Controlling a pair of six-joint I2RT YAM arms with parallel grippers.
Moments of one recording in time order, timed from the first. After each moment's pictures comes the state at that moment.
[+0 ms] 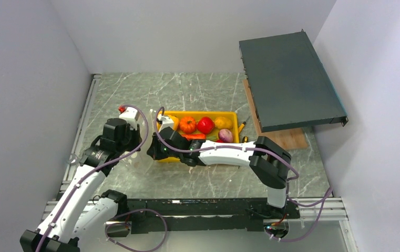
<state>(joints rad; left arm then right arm) -0.31 0.79 0.75 -0.61 -0.05 -0.15 1.17 1.87 1.29 0.08 0.12 0.83</state>
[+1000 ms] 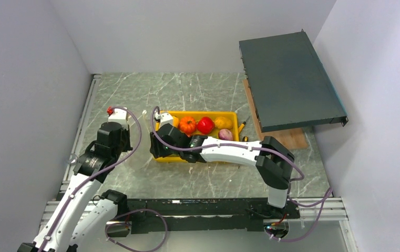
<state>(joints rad) -0.32 0.68 0.76 -0.64 -0.30 -0.15 1.16 1.85 1.35 -0.09 0.19 0.64</state>
